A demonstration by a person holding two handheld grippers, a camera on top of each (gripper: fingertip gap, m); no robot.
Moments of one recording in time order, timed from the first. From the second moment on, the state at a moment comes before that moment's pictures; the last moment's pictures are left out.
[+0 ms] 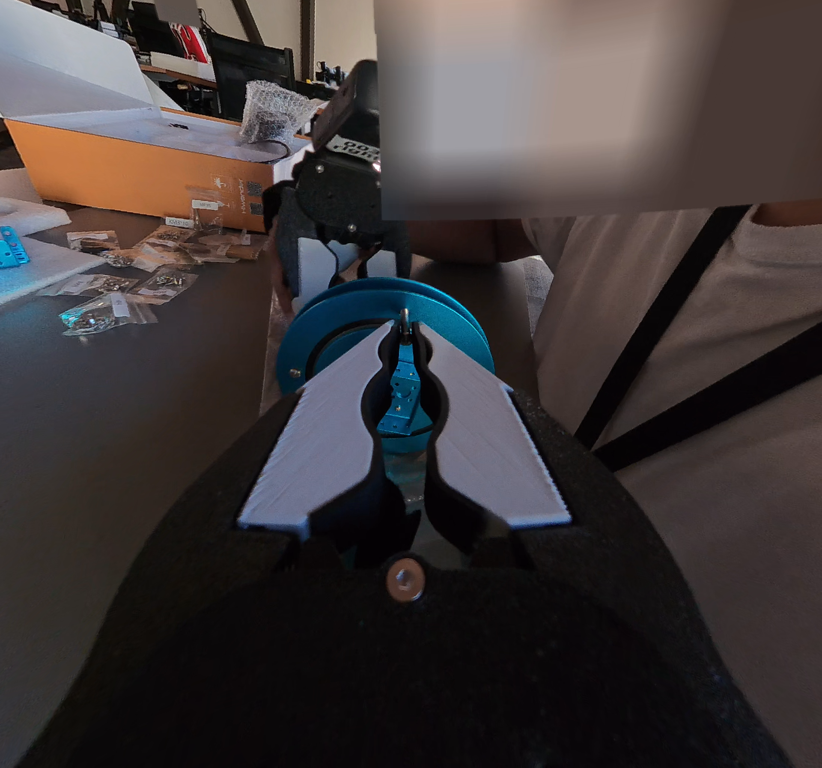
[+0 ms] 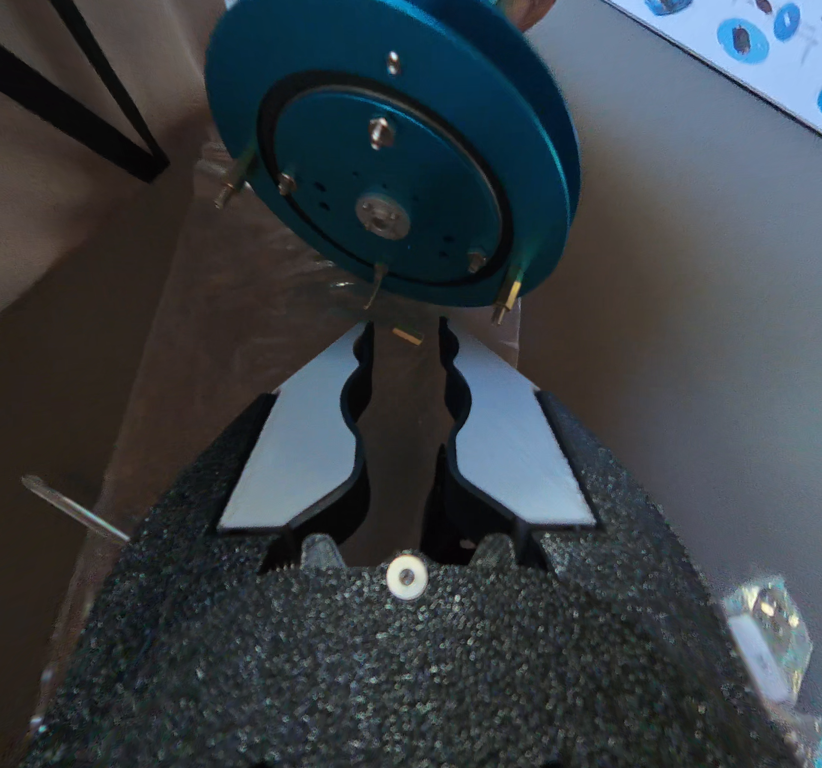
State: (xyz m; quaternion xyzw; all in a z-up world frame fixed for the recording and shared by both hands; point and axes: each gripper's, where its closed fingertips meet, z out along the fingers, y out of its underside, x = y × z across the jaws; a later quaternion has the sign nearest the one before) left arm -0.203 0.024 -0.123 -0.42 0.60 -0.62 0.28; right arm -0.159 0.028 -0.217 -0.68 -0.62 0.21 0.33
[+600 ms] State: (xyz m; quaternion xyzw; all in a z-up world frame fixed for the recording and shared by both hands) left arm -0.198 0.014 -0.131 -0.42 0.61 -0.61 0.28; right arm -0.149 0.019 -0.235 -0.70 -0.63 0.18 0.29
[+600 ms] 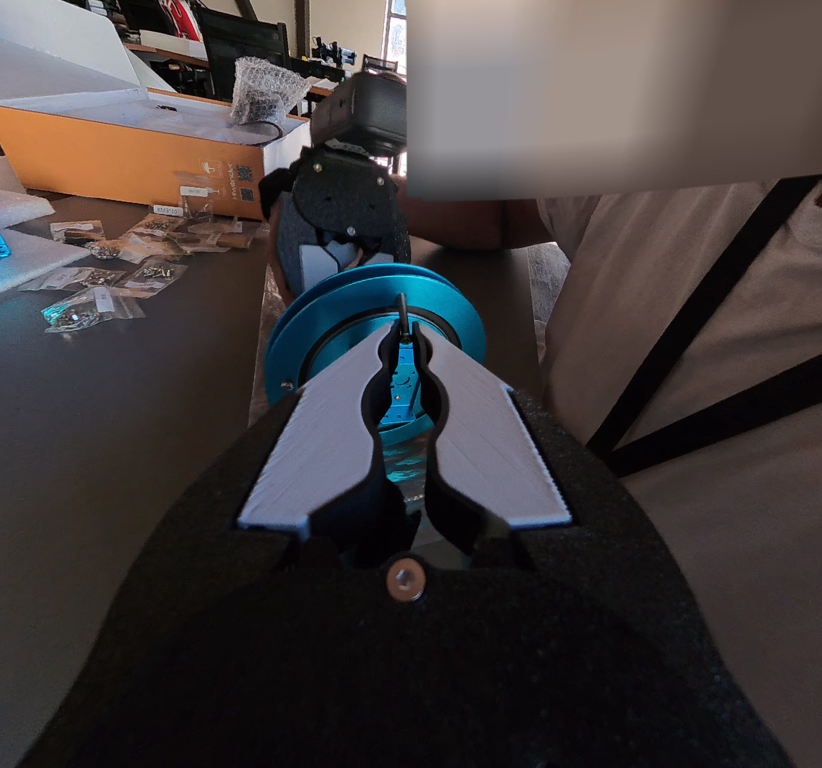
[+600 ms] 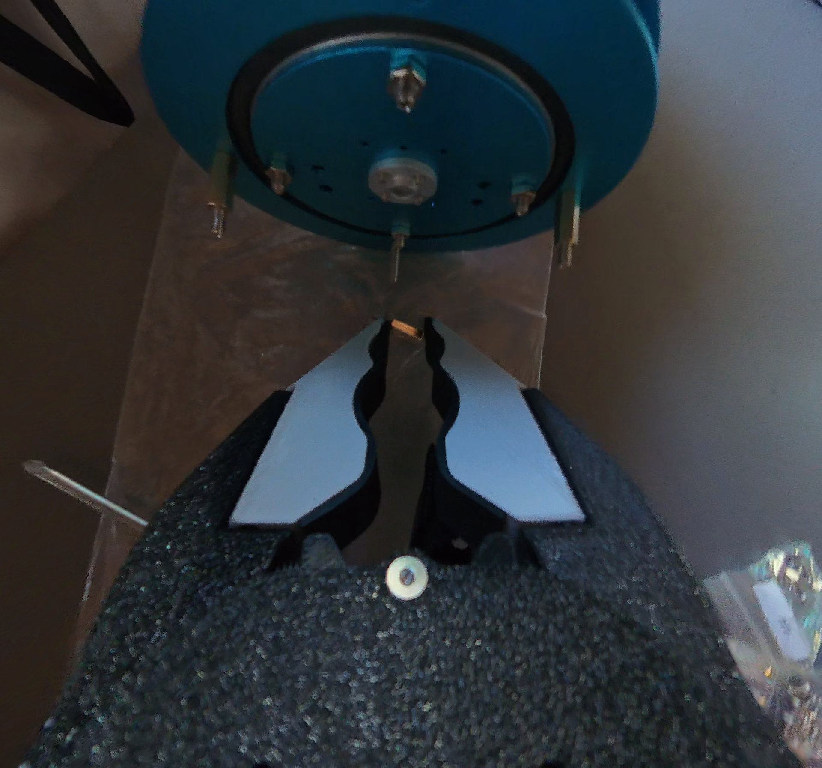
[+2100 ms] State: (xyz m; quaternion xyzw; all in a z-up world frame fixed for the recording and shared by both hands) left arm -0.200 0.016 -0.131 -0.43 0.60 -0.61 0.29; right arm -0.138 0.009 -0.237 -0.84 -0.41 0.17 0.32
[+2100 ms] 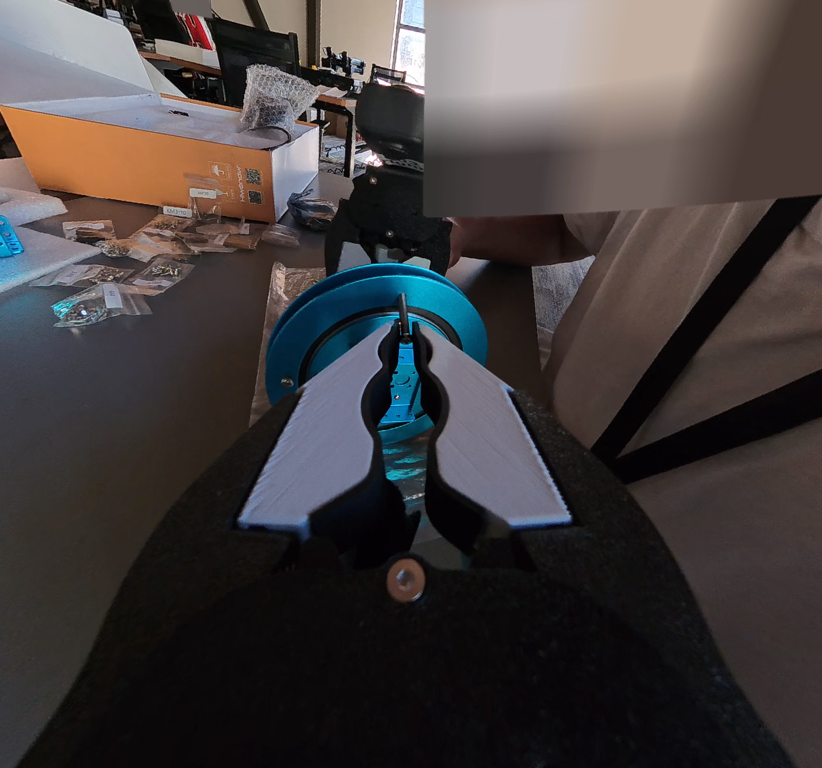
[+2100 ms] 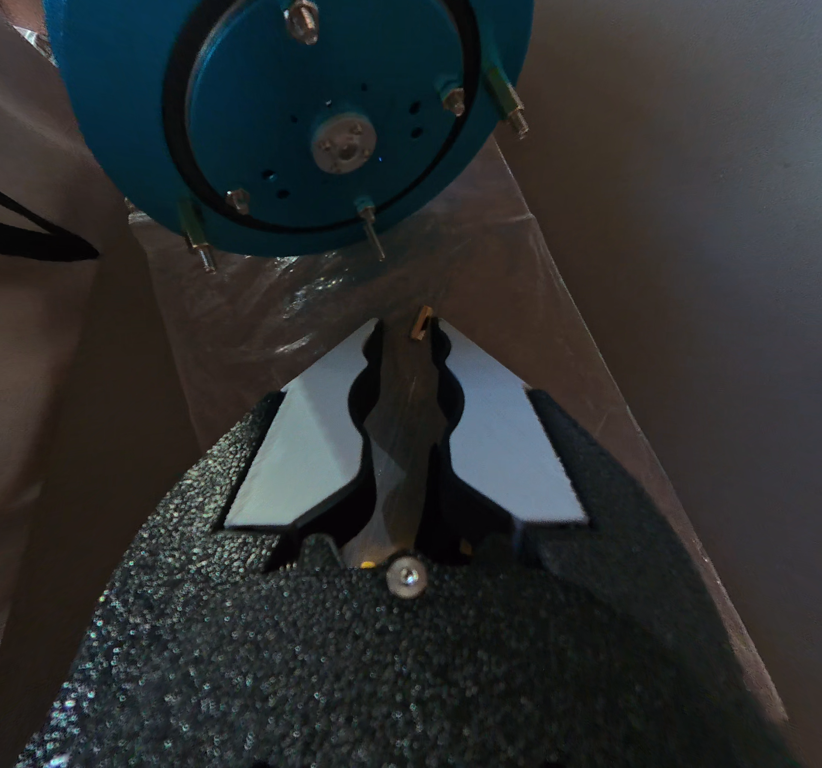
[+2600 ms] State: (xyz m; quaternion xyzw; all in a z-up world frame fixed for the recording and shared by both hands) left arm -0.199 0.014 -0.128 -0.44 0.58 -0.64 0.25; right arm -0.138 0.019 -0.146 -0.58 -0.55 -0.22 0.56
